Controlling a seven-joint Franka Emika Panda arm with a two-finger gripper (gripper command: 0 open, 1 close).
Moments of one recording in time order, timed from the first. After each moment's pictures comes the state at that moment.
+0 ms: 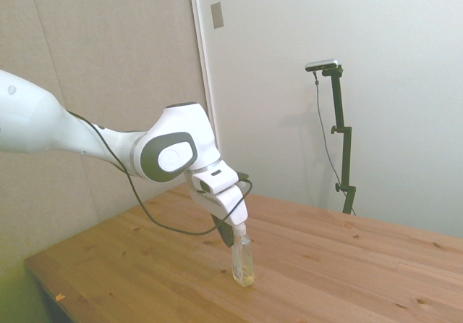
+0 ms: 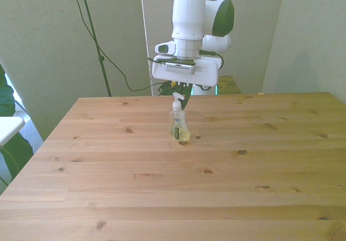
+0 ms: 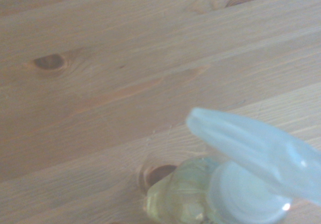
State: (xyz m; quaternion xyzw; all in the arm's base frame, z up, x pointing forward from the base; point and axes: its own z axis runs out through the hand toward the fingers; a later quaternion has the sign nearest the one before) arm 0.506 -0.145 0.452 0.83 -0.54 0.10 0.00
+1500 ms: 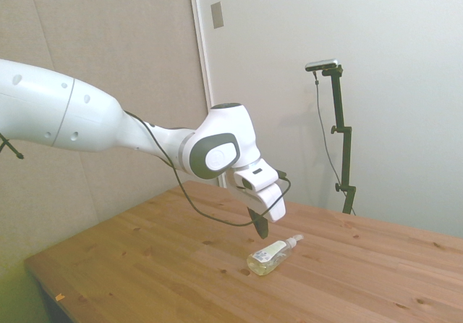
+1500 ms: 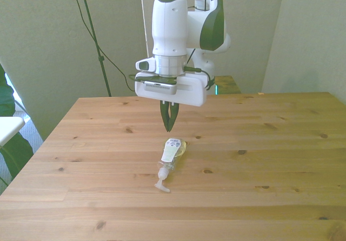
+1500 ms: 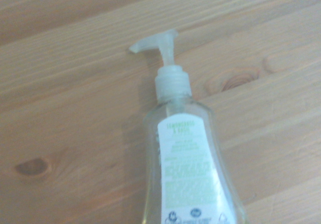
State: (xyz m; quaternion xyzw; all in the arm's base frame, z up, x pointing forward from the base) arm 0.566 -0.175 0.442 0.82 -0.56 0.10 -0.02
